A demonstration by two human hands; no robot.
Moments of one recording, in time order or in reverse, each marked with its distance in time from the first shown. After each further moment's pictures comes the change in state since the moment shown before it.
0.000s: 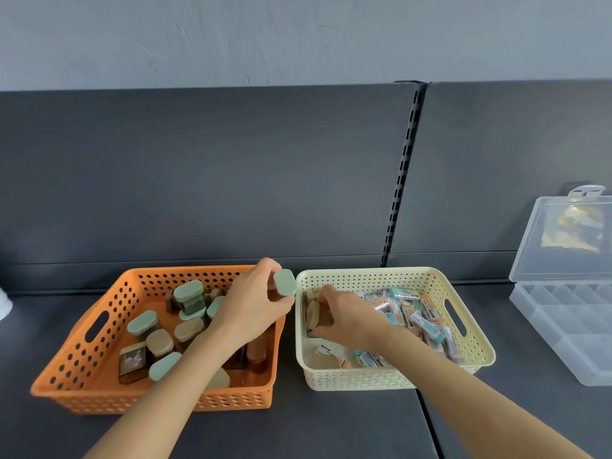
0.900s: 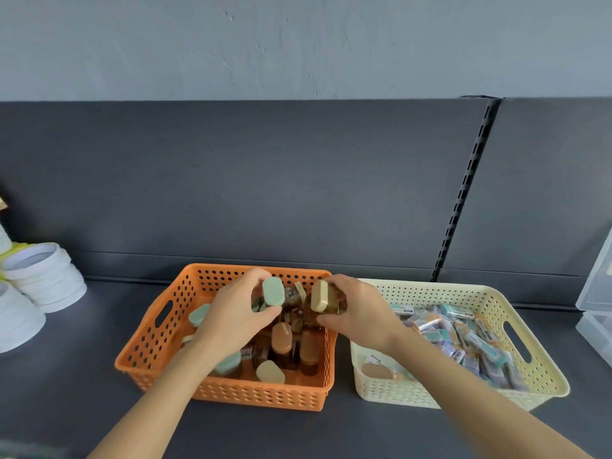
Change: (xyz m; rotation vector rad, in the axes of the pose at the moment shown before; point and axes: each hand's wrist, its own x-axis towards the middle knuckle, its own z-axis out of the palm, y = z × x) left_hand -0.039 -0.059 -0.064 0.009 0.063 -0.101; right_hand 0.013 -0.073 -0.002 0.163 0.194 -0.165
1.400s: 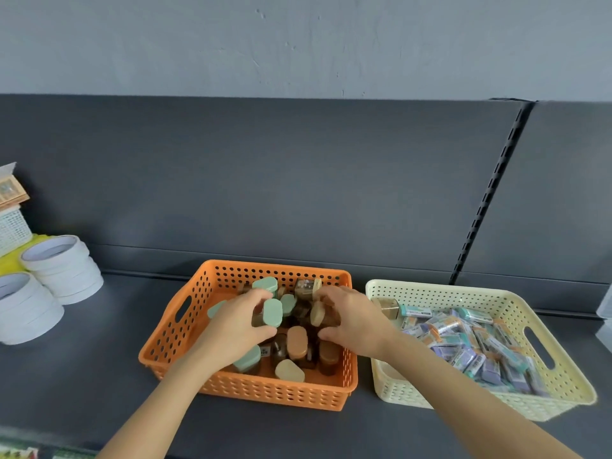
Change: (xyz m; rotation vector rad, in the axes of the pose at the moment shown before) left_hand -0.014 -0.036 -0.011 0.094 -0.165 -0.114; right_hand 0.013 -0.015 0.034 -0.168 -0.173 -0.011
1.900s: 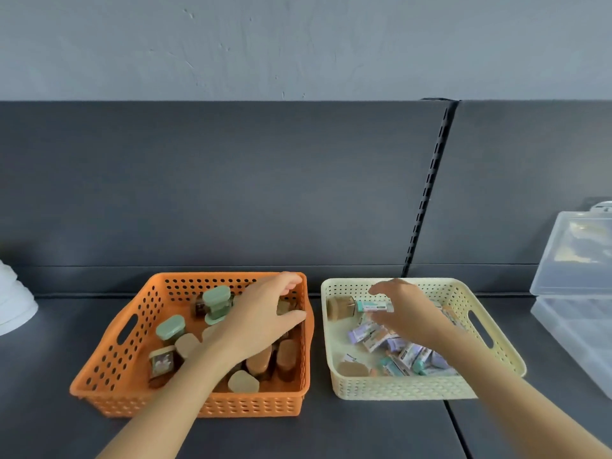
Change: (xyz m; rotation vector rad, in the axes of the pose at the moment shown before) left_hand 0.021 0.092 0.025 -0.061 0.020 0.285; right_hand -0.058 0.094 -0.066 -0.111 0.095 0.317
